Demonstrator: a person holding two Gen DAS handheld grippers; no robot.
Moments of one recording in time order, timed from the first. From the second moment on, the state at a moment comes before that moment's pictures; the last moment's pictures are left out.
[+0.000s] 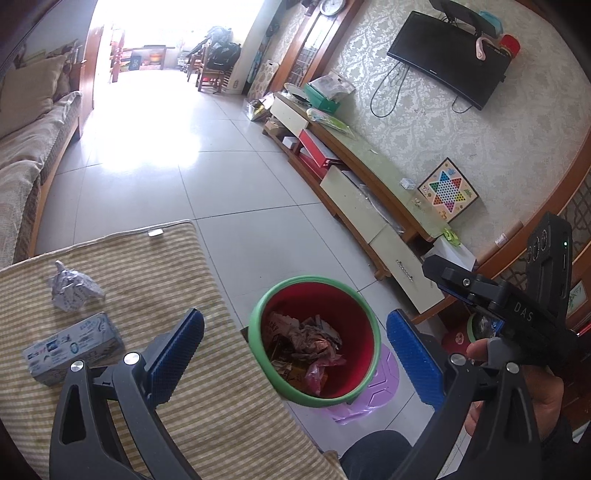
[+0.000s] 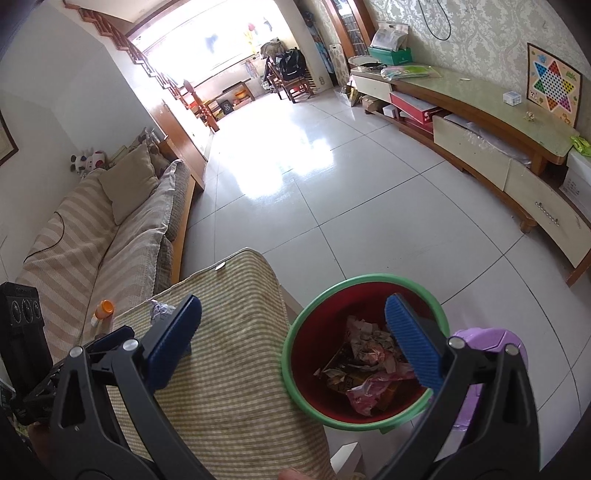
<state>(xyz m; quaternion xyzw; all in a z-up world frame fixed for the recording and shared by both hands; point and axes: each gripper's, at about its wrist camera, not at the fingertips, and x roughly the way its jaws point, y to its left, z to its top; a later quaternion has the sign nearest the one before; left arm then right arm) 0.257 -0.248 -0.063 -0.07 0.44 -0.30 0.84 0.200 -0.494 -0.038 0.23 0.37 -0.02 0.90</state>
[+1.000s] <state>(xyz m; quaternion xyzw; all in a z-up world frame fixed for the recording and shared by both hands) 0.268 -0.066 -0.106 0.06 0.45 -0.21 0.87 0.288 -0.284 -0.058 0.11 0.43 0.09 0.89</state>
